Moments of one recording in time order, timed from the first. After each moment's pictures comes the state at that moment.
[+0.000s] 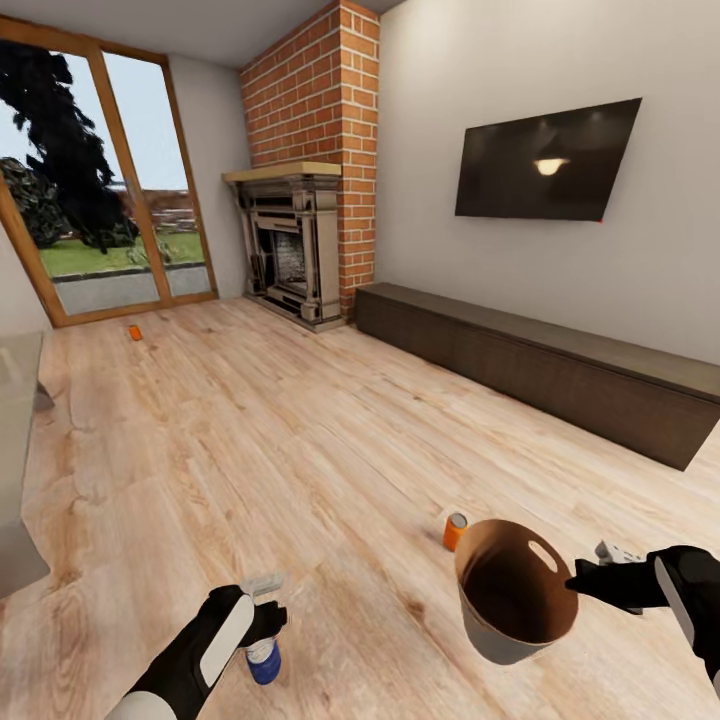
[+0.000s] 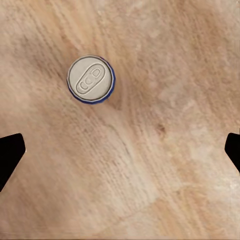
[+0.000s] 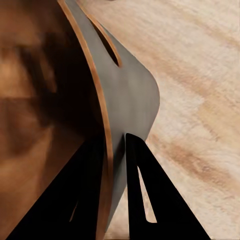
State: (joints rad) left arm -0.48 -0.02 -0.19 -0.73 0.57 0.66 0.39; right arm -0.54 -0.37 -0.31 -0.84 0.03 1.02 0.60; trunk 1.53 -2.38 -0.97
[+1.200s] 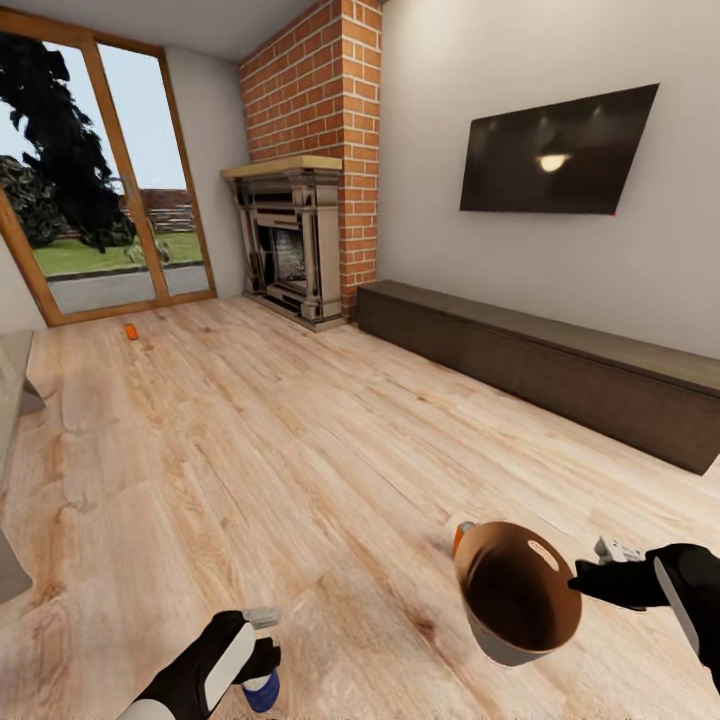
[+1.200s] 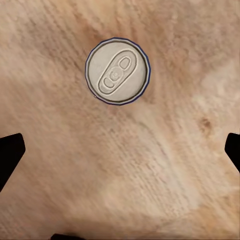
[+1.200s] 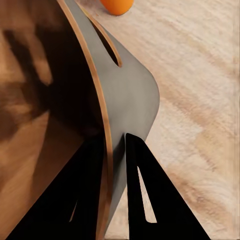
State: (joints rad) left arm -0.49 -0.02 -0.26 -0.56 0.53 0.64 0.37; right arm -0.49 -0.38 -0.26 -0.95 0.04 1.04 0.60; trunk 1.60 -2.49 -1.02
